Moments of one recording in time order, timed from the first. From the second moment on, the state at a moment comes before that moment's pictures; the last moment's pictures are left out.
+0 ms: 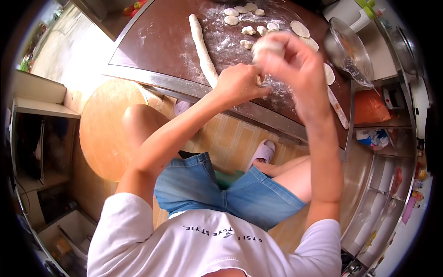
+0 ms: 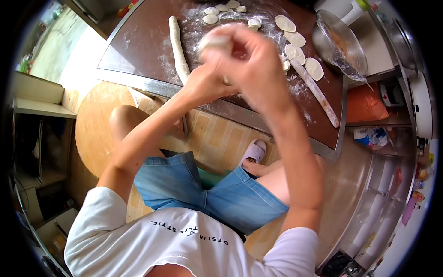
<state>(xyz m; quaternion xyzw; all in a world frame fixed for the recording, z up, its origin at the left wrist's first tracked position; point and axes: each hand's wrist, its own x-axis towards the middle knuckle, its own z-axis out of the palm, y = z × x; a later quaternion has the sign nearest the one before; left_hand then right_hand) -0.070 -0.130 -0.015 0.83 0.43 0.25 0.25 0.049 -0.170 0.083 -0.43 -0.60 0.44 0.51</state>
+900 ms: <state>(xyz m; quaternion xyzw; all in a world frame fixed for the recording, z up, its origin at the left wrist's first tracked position) -0.074 -0.130 0.005 0.85 0.38 0.28 0.23 0.076 -0.187 0.027 -0.53 -0.69 0.24 0.43</state>
